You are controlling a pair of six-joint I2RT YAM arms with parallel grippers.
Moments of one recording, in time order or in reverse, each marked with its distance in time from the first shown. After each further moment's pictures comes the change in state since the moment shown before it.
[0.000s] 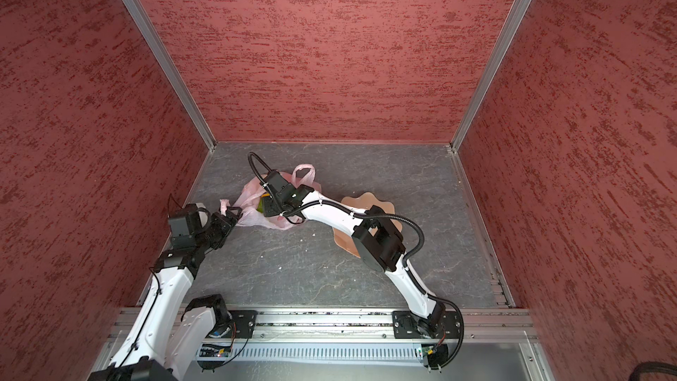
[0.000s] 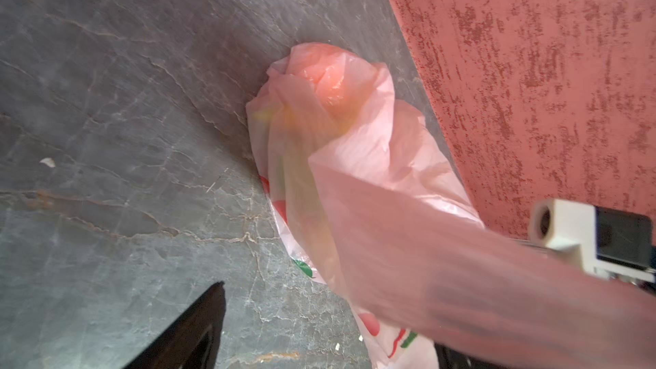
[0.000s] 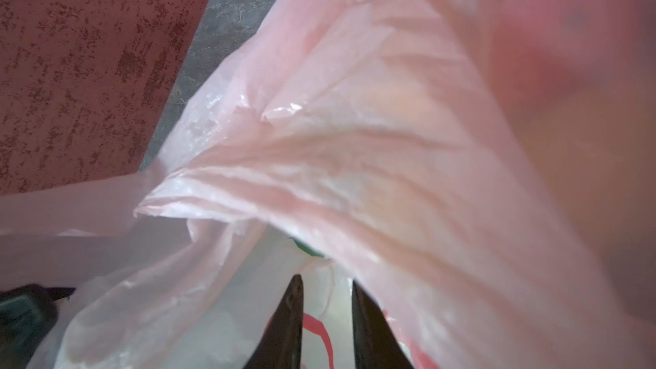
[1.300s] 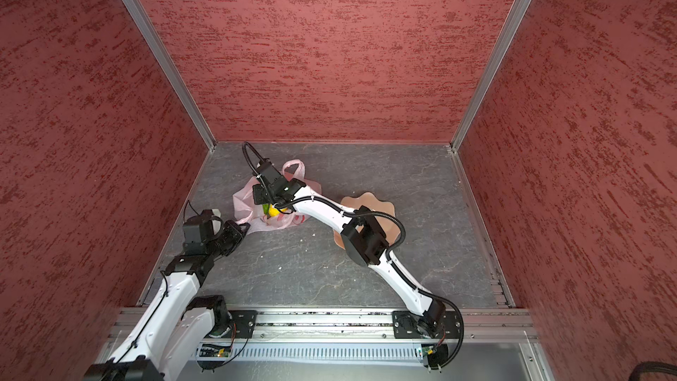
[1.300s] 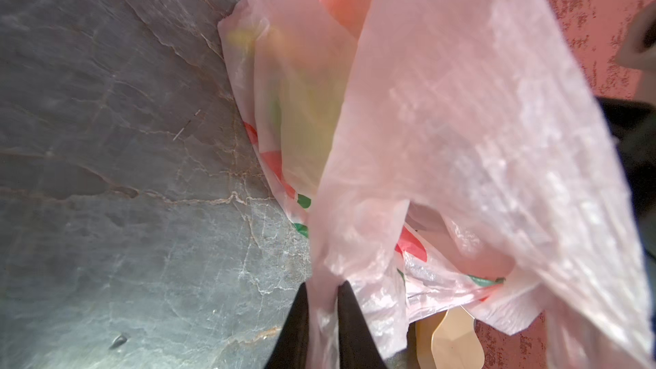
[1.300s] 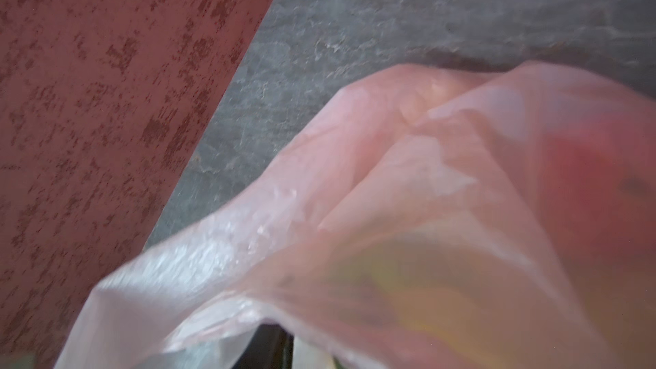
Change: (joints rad) left arm -0.111 -0.030 -0.143 0.093 0.014 -0.035; right arm -0.045 0.251 0.385 -0.005 0.052 -0.031
